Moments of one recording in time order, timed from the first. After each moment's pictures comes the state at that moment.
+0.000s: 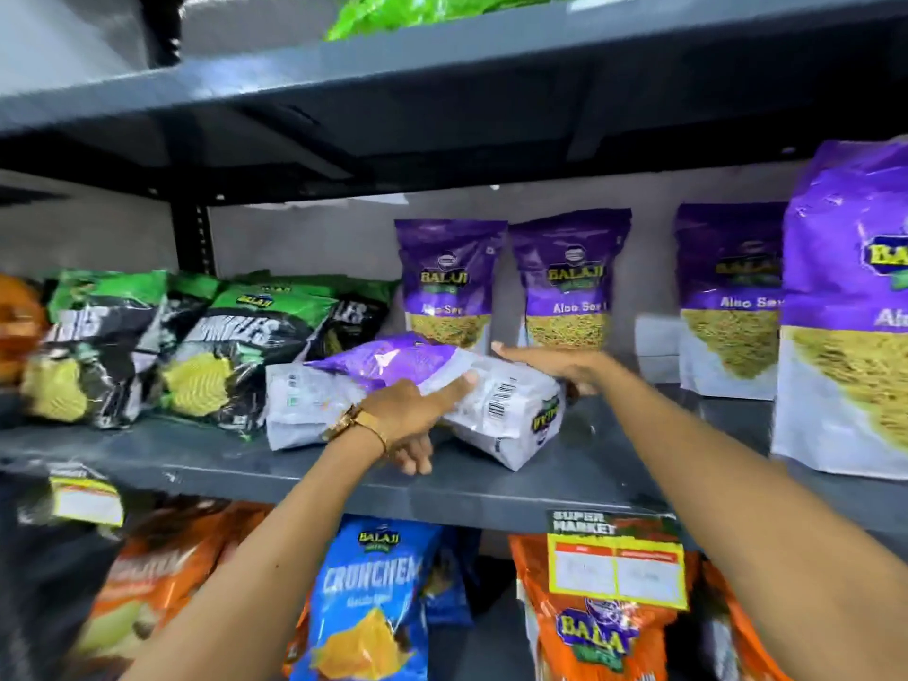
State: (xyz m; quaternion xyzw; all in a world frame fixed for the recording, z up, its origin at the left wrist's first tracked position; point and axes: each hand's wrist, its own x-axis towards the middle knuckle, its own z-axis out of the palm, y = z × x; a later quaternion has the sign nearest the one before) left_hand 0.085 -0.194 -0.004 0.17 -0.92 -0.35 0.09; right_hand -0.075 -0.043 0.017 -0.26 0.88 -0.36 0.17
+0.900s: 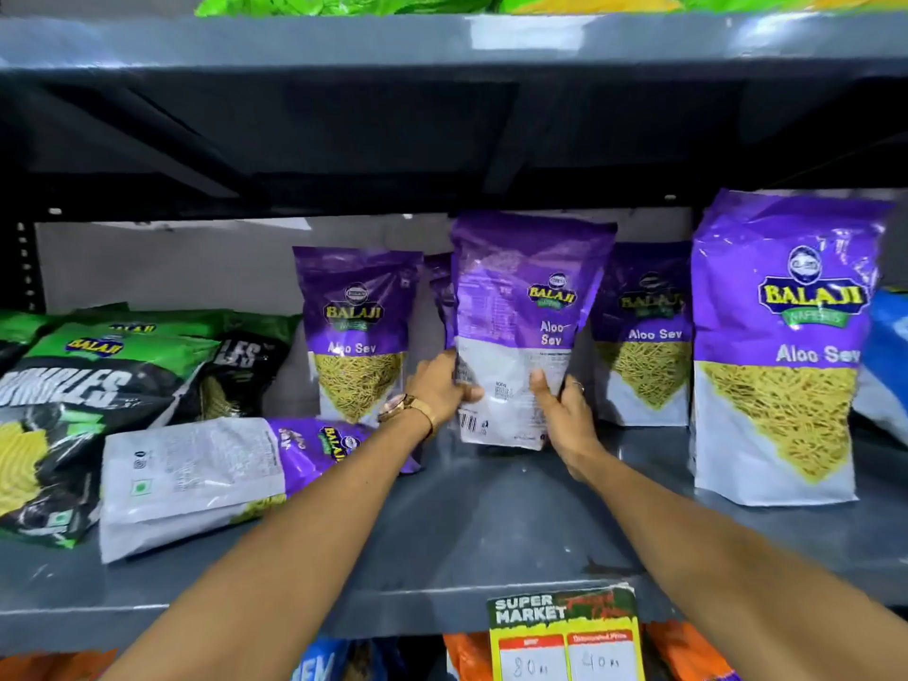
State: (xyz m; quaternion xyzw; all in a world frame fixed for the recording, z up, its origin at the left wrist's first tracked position) left_hand -0.095 -0.145 0.015 -0.05 -0.91 -0.31 0.26; right_hand -0.113 0.021 -0.035 -0.13 0.70 -0.67 -0.22
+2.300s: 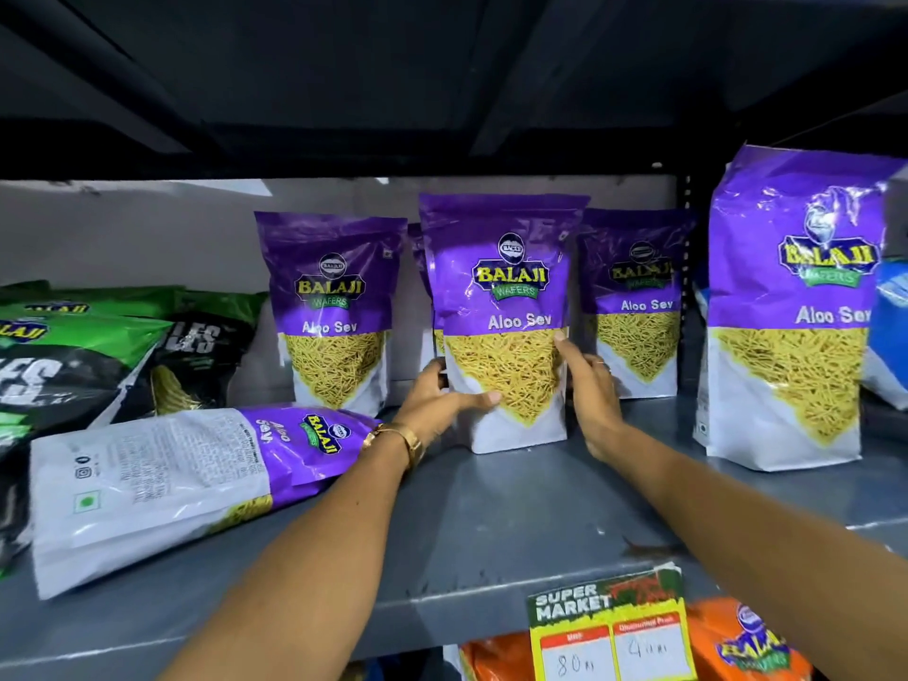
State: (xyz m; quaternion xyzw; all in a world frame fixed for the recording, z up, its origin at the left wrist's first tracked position) left_hand -0.105 -0.156 -0.032 -0.12 -0.76 -0.63 0.12; right_hand -0.120 0.028 -0.036 -0.02 0.65 -0.71 -0.26
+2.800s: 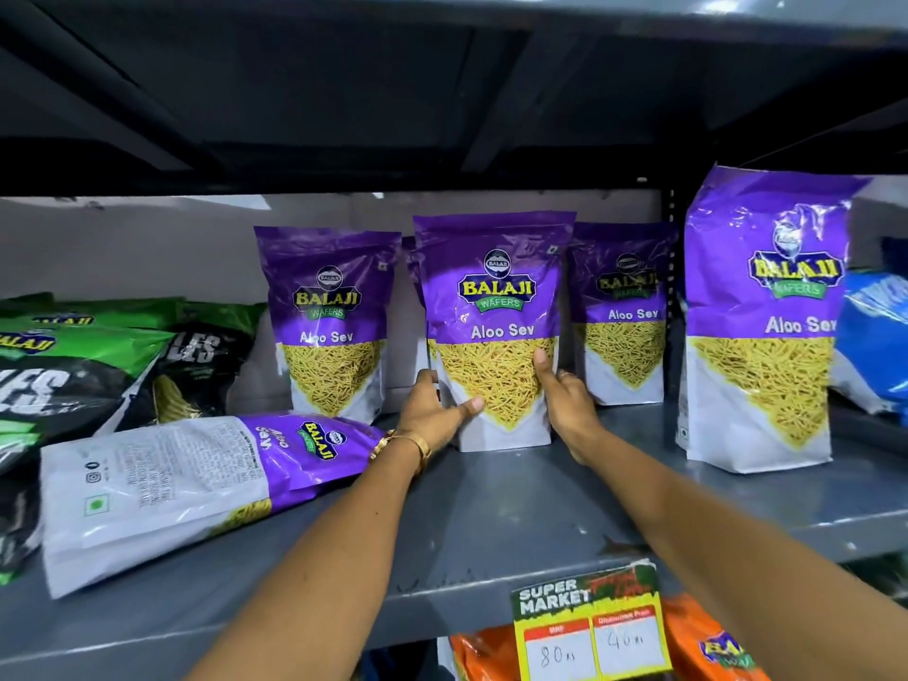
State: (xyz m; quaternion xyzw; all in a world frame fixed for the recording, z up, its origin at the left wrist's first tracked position) left_hand -0.100 -0.147 -0.035 -0.08 -0.83 -0.52 0.21; right_hand -0.124 0.026 -0.041 -0.04 0.74 -0.63 -0.23
